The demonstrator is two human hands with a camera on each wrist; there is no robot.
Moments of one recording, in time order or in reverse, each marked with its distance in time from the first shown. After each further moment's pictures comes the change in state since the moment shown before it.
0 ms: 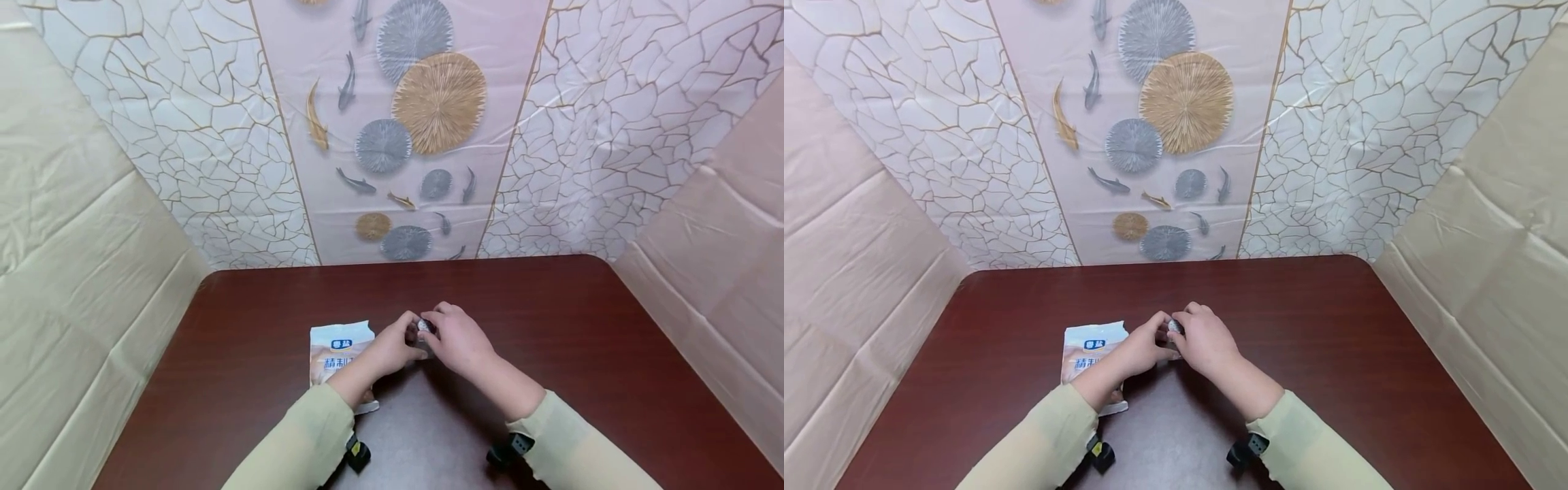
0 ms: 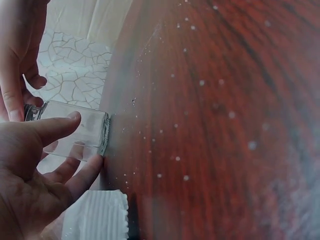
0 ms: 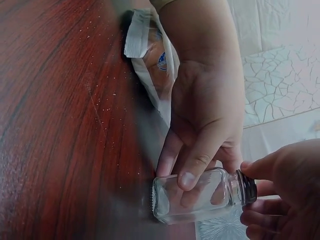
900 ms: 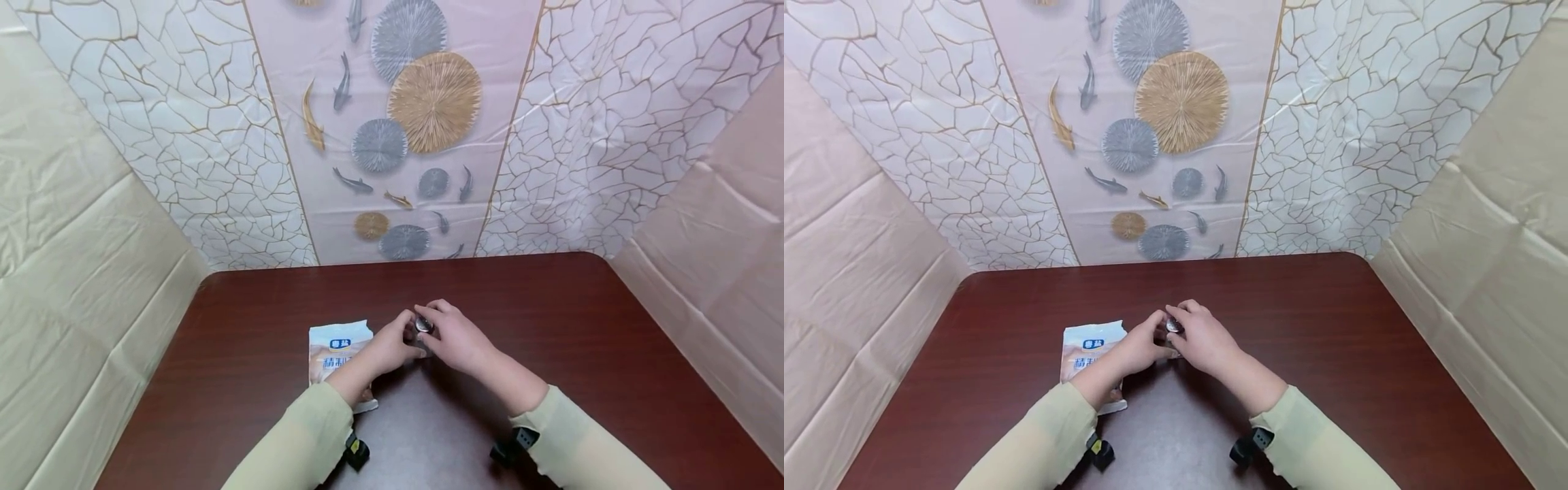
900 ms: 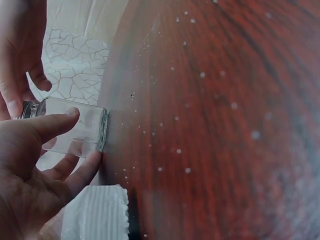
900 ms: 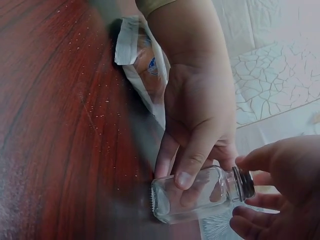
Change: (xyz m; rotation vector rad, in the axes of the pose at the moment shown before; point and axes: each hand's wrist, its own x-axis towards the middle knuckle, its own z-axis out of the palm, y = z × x) left_hand 0.002 0.000 0.002 0.013 -0.006 0.019; right_hand -0.001 0.010 -0.004 0.169 -0.084 -0.024
